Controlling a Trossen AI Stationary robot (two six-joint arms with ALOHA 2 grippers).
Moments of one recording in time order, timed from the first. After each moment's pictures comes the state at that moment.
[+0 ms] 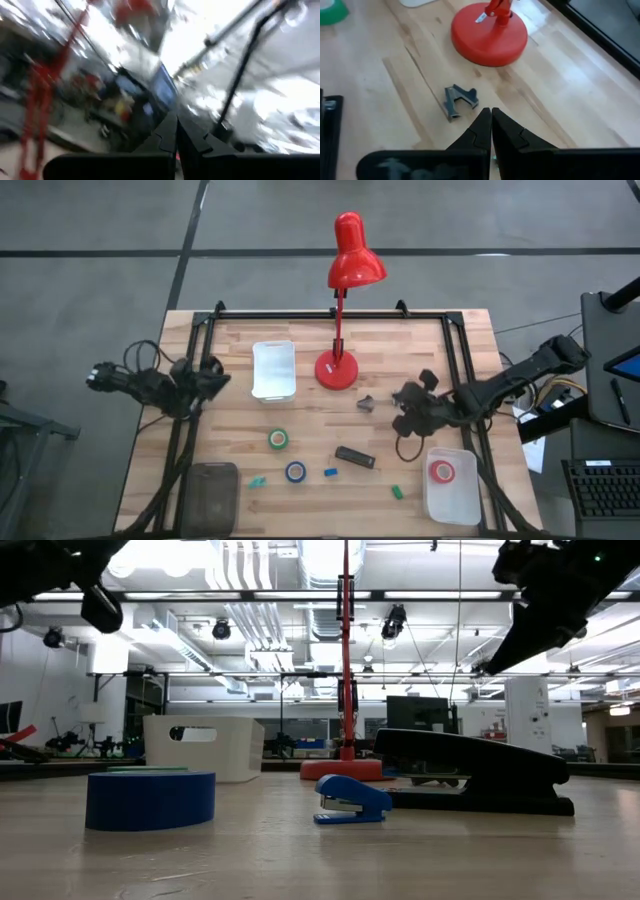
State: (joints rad) left arm -0.32 0.09 0.03 0.52 -0.36 -0.33; right arm 0.42 1.11 0.70 -0.66 0.72 0.80
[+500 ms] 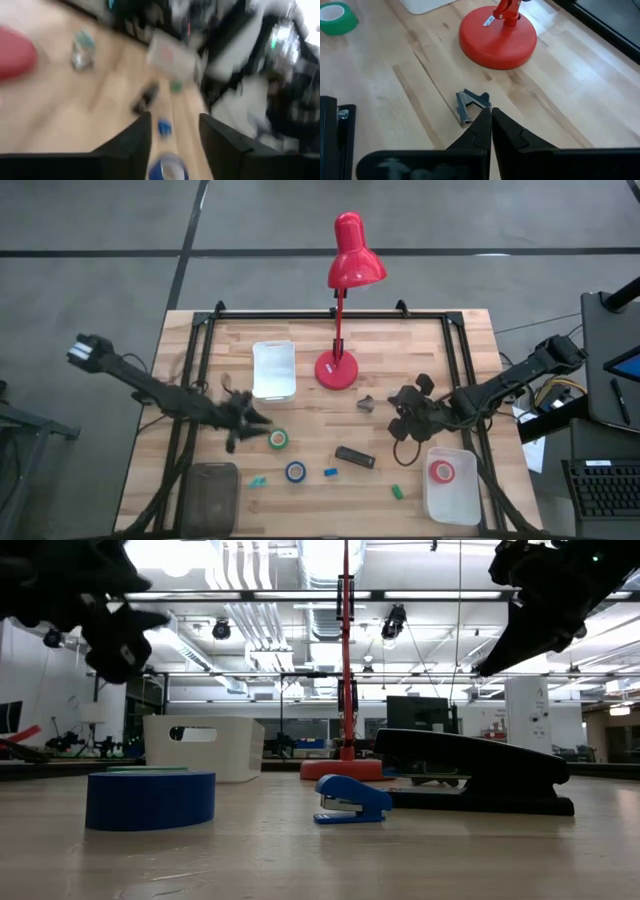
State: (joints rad) left arm -0.45 0.83 0.19 0.50 -0.25 -0.59; right arm 0.44 1.16 0.69 -0.59 0.74 0.84
